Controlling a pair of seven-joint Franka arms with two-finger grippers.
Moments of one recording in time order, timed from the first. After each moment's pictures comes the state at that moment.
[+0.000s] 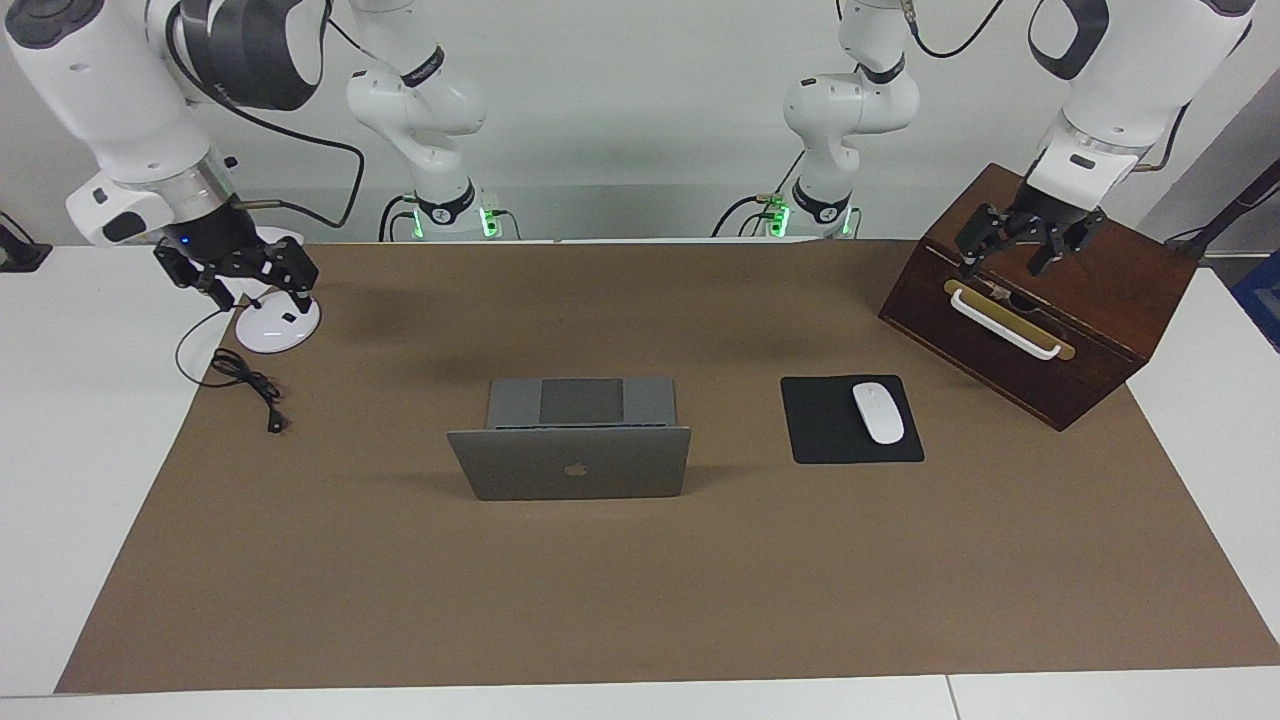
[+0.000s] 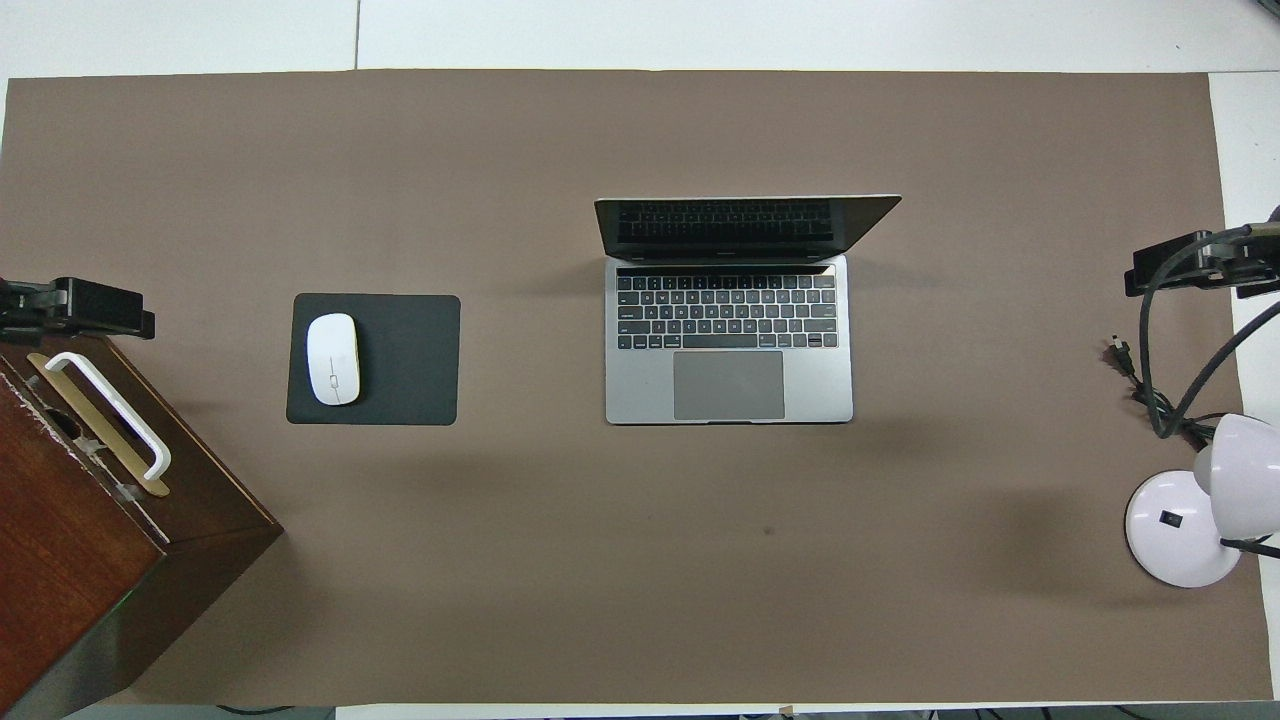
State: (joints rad) left arm -0.02 -0.08 0.00 -1.69 -0.02 1.64 0.00; right arm -0.14 0.02 0.06 -1.64 -0.01 1.67 -0.02
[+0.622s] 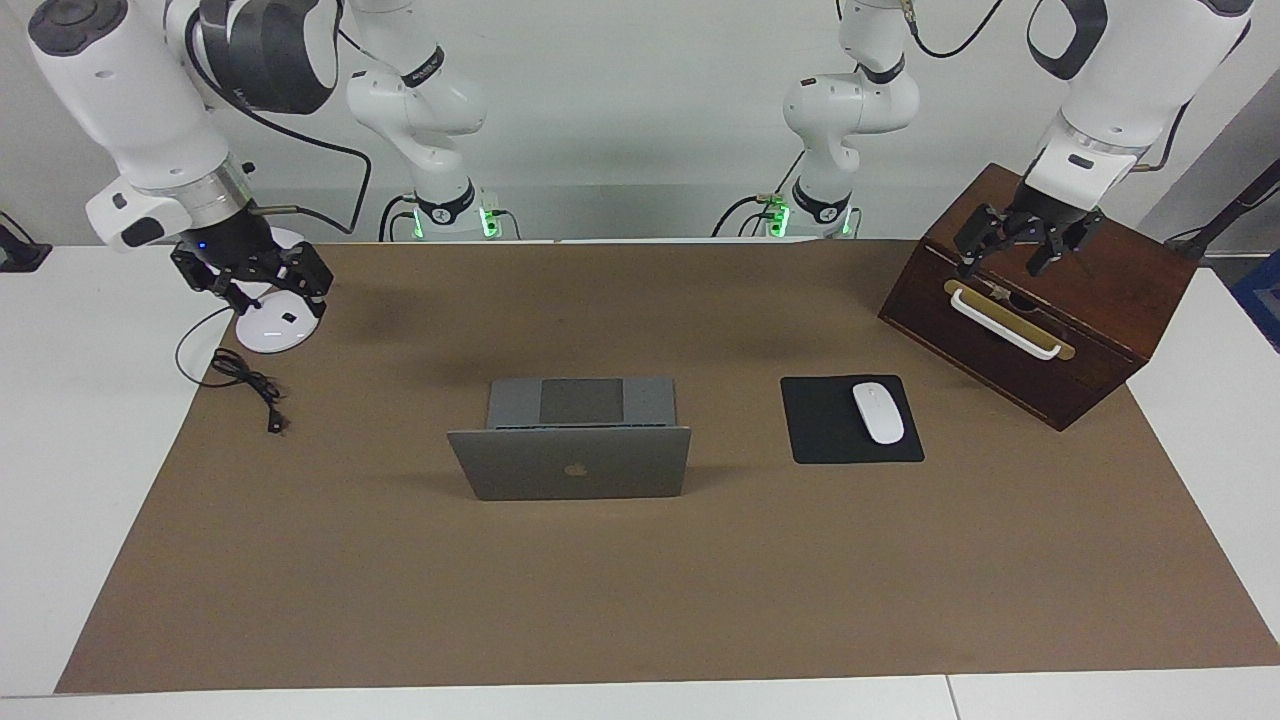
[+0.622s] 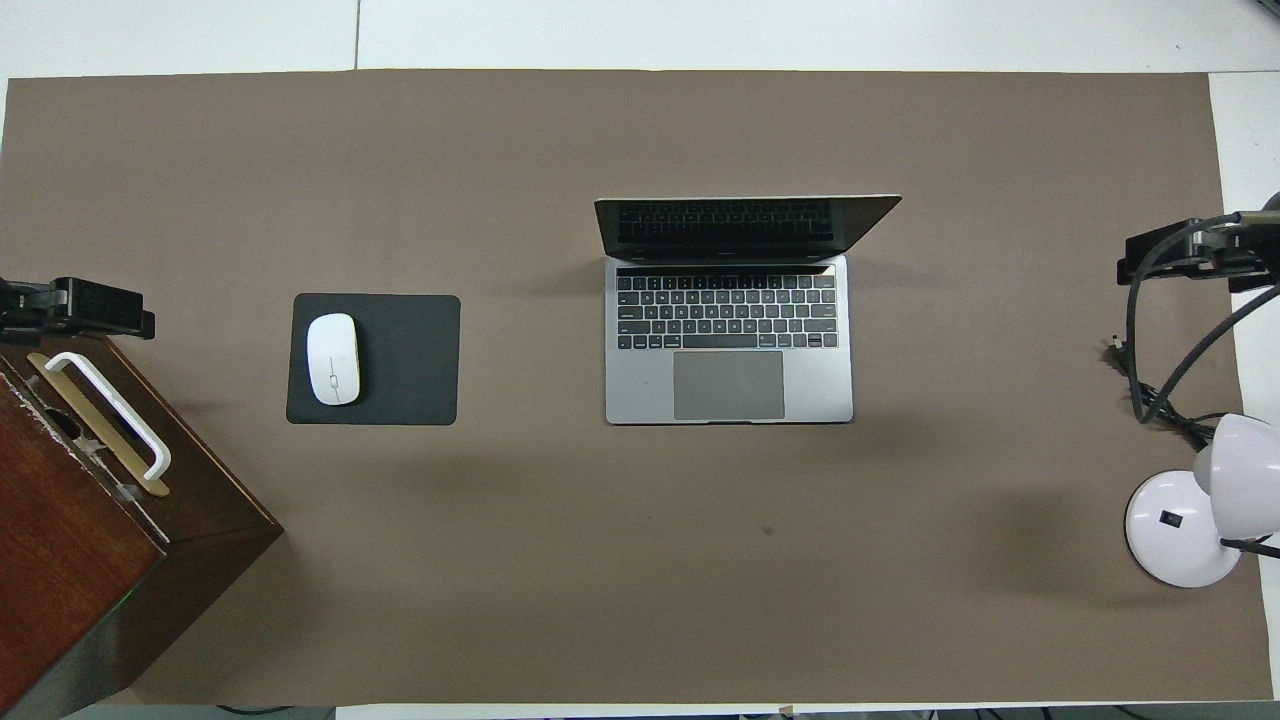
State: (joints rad) left arm -0.02 -0.08 0.00 -1.69 -0.02 1.64 0.00; right arm -0.13 0.02 0.07 -1.64 -0.01 1.70 0.05
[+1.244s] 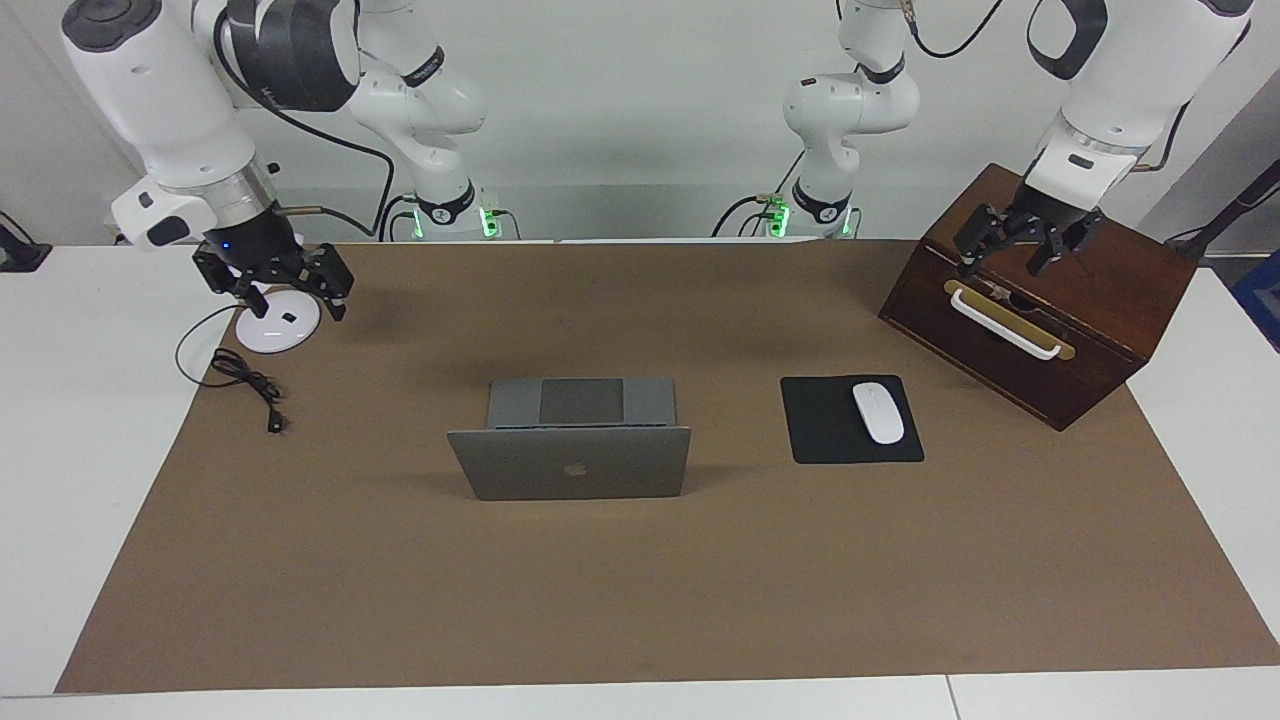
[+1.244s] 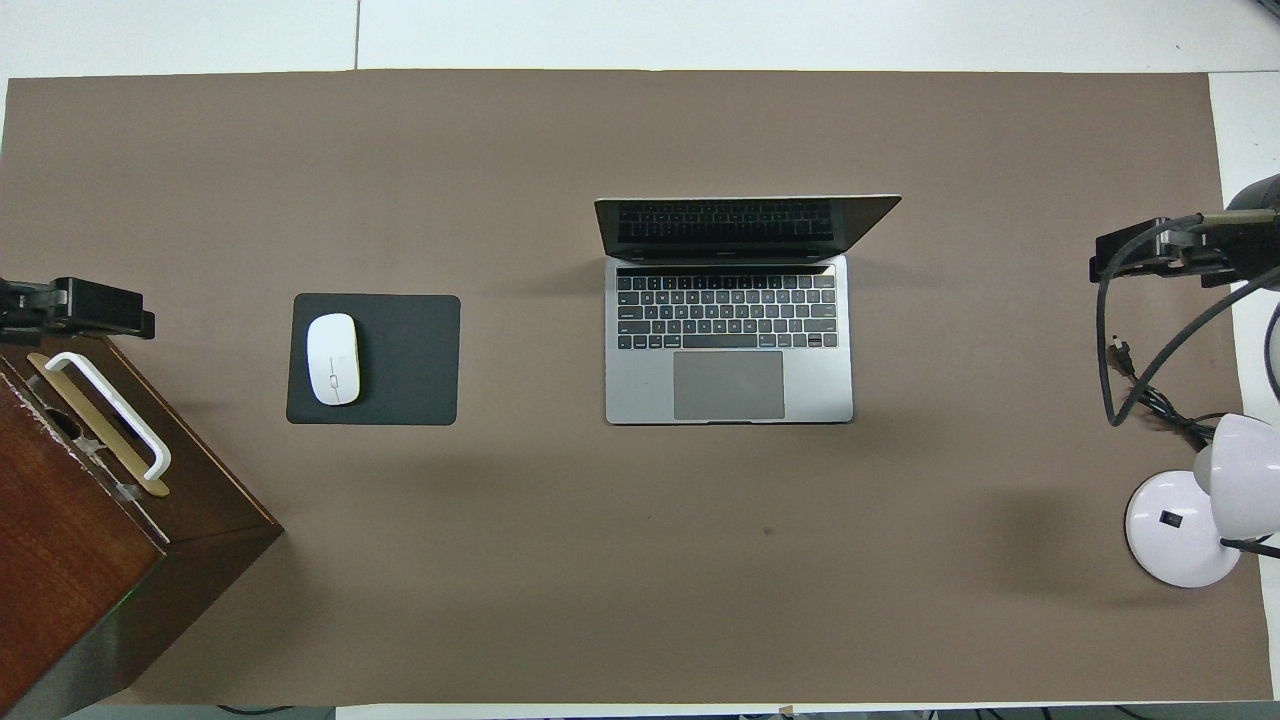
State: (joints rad) left arm -0.02 -0.08 0.00 -1.69 -0.02 1.64 0.00; right arm -0.10 0.02 0.08 -1.64 -0.01 1.70 0.05
